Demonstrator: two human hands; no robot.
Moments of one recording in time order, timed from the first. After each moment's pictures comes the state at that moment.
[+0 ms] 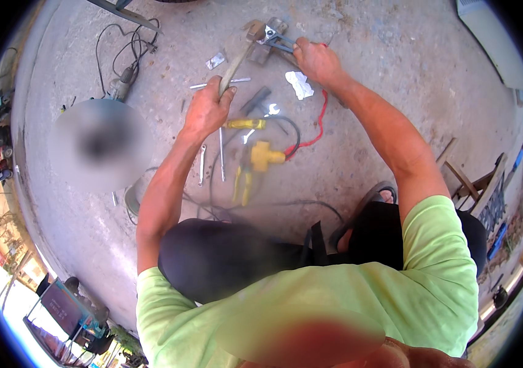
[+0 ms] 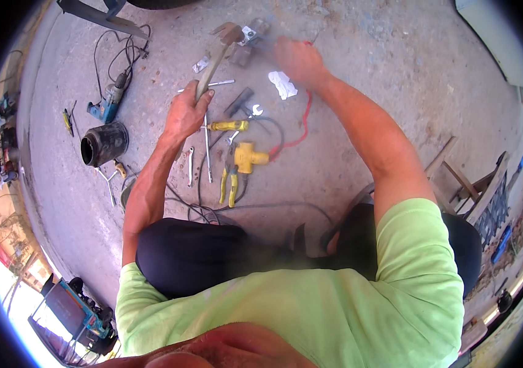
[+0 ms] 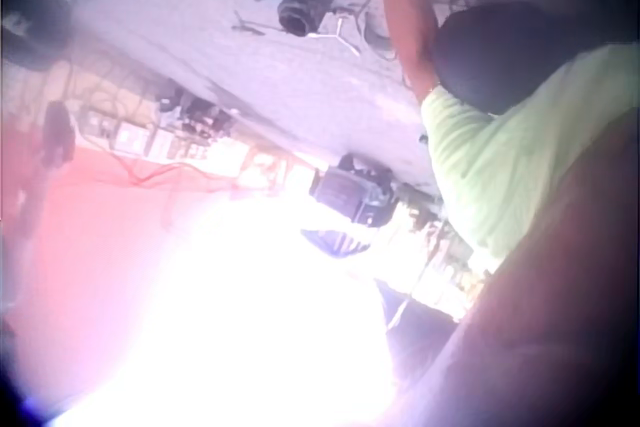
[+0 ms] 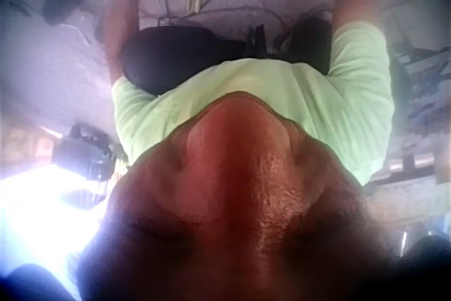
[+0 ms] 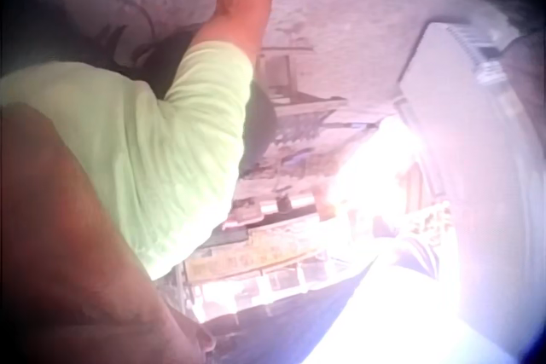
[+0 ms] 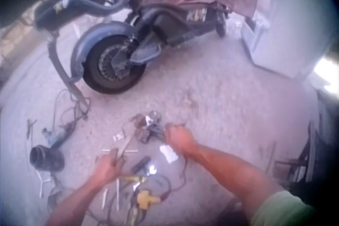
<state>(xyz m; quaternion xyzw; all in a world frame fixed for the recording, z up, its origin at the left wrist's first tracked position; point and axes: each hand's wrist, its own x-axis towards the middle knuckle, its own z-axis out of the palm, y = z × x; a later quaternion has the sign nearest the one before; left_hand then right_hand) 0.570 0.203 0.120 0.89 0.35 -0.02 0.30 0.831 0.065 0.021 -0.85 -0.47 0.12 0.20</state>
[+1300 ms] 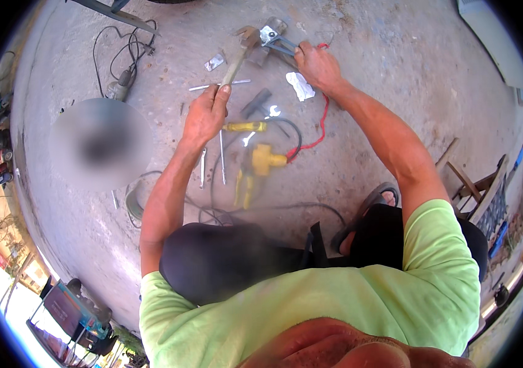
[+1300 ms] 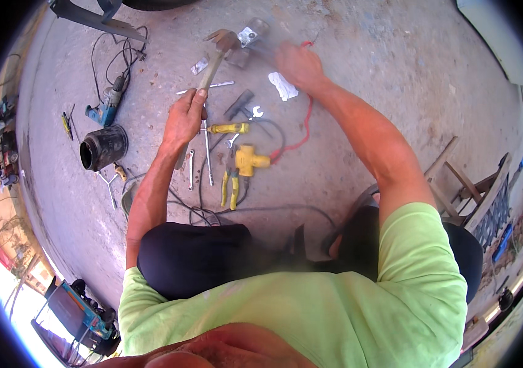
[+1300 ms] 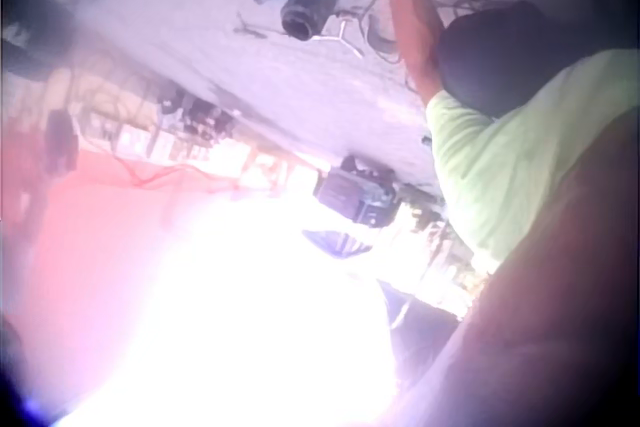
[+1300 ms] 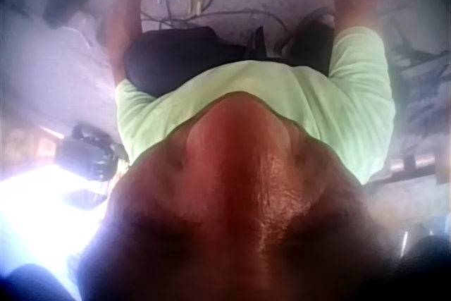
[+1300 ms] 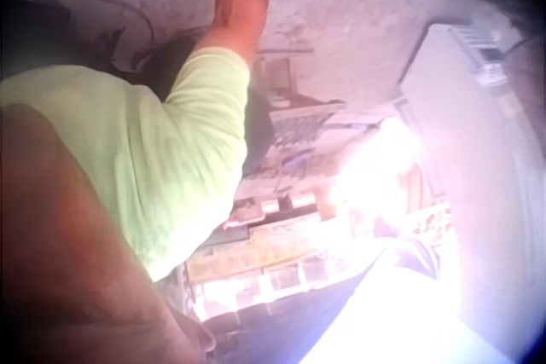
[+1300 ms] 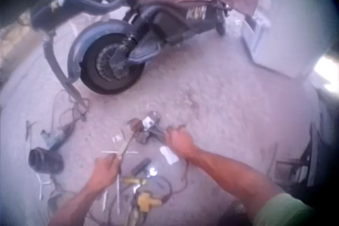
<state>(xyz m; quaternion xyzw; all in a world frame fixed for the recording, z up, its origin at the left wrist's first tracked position) 0.563 0.198 0.133 0.82 0.41 -0.02 0.40 0.823 0.063 0.014 -0.86 -0.42 0.15 0.24</state>
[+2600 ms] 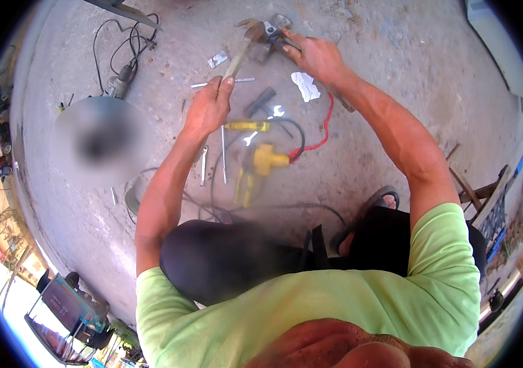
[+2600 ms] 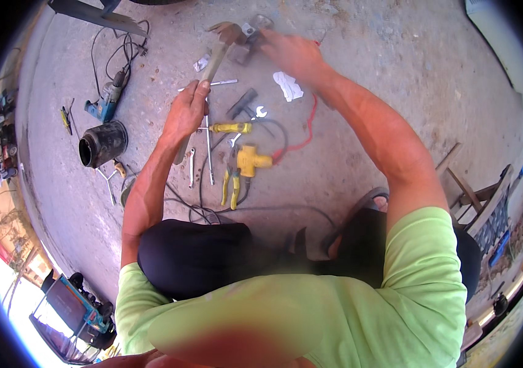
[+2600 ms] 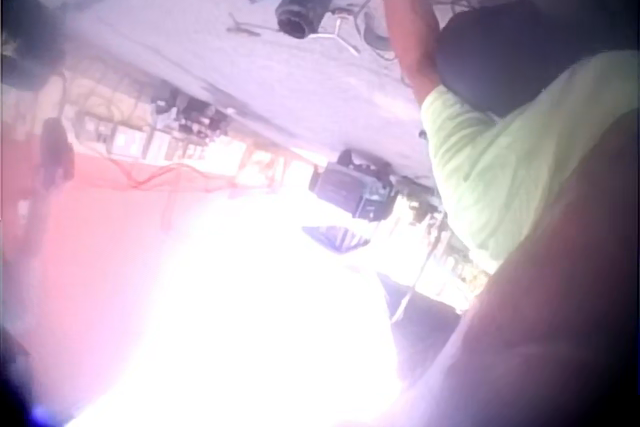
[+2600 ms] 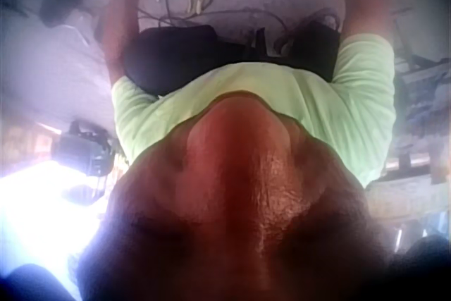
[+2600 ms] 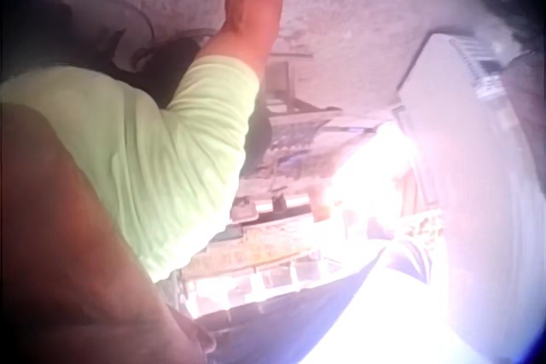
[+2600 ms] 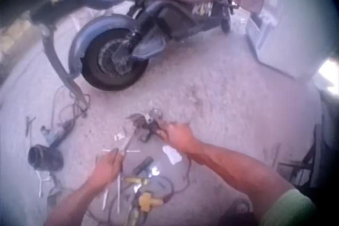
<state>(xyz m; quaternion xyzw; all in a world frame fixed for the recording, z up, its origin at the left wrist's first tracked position) 0.569 0.206 0.135 0.83 0.37 0.04 0.41 0.825 0.082 0.037 -0.82 -0.51 0.10 0.24</state>
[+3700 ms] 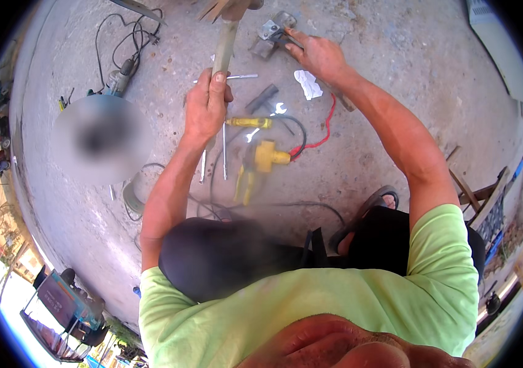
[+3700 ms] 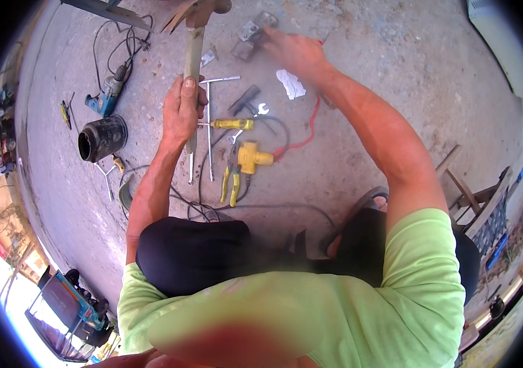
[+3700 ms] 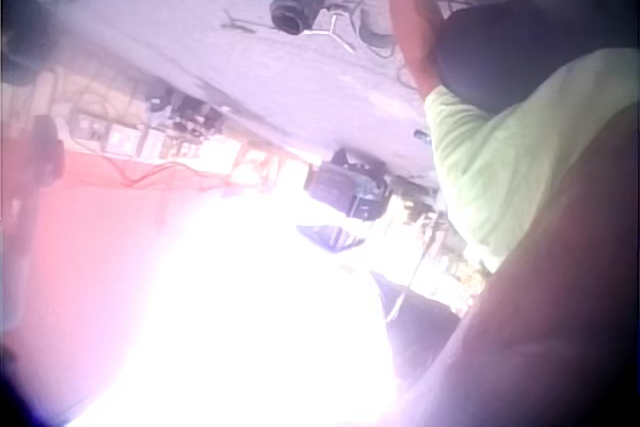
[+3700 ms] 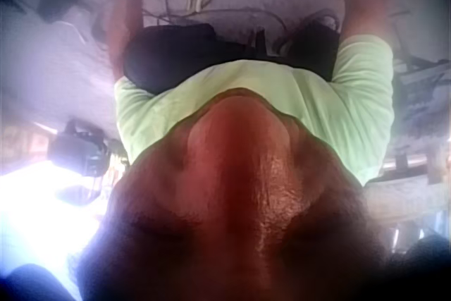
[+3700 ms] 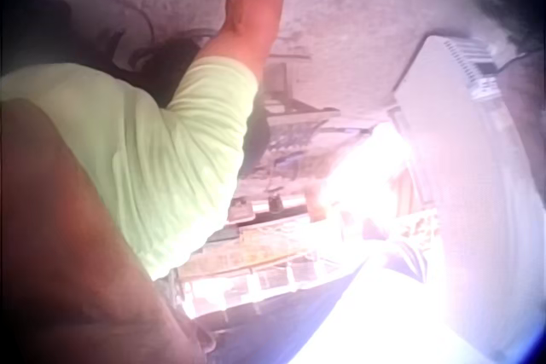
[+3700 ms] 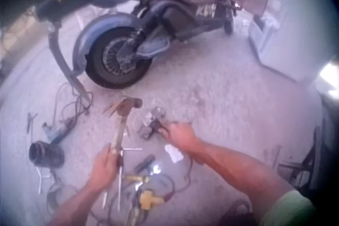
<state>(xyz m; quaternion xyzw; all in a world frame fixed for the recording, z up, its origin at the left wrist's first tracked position) 0.560 0.194 0.127 0.79 0.37 0.15 0.47 0.821 0.082 0.051 -0.82 -0.52 0.13 0.20</state>
